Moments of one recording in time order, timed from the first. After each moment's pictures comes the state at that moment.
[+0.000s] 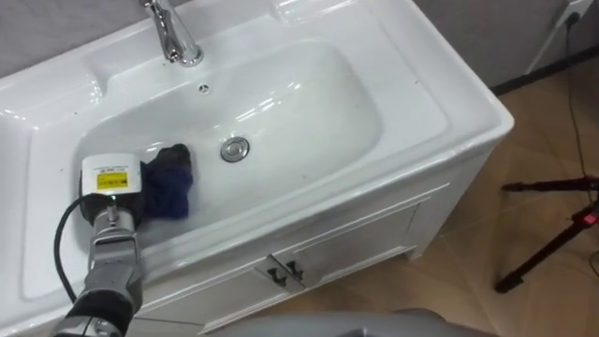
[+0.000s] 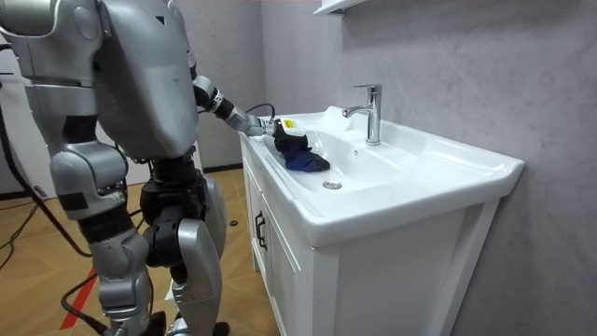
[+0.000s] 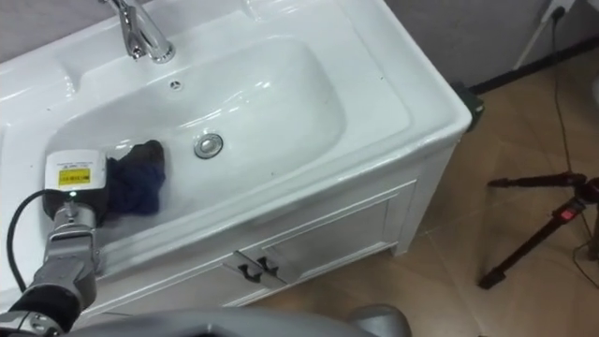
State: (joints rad) left arm -0.03 0.35 -0.11 0.83 1.33 0.28 0.40; right arm 0.08 -0.31 -0.15 1.26 -0.29 0.24 -0.05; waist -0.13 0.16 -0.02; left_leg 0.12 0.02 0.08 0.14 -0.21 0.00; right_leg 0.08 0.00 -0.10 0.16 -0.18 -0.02
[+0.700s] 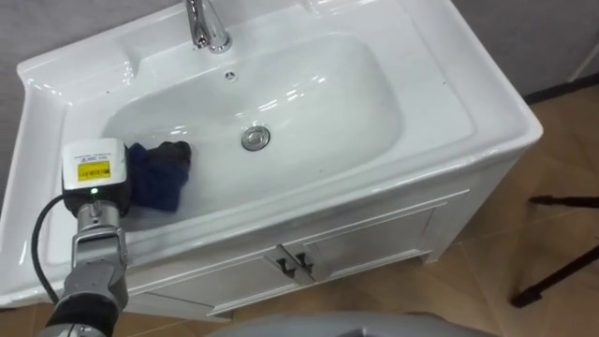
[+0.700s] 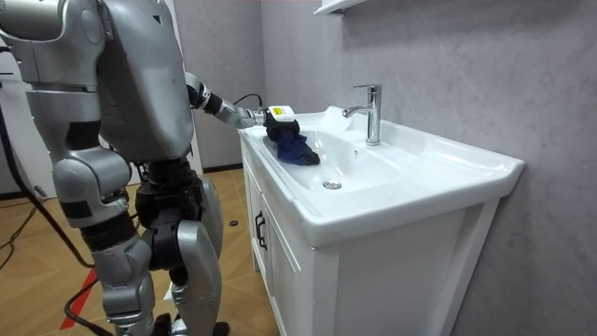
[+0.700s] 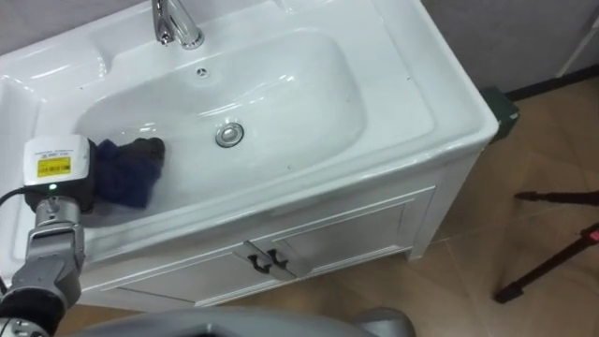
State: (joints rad) left arm -0.01 0.38 -0.02 0.75 1.30 0.22 0.47; right arm 0.10 -0.30 -0.21 1.29 -0.26 0.21 -0.05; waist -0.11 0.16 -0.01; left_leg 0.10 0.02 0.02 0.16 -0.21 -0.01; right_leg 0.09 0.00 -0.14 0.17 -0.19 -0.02
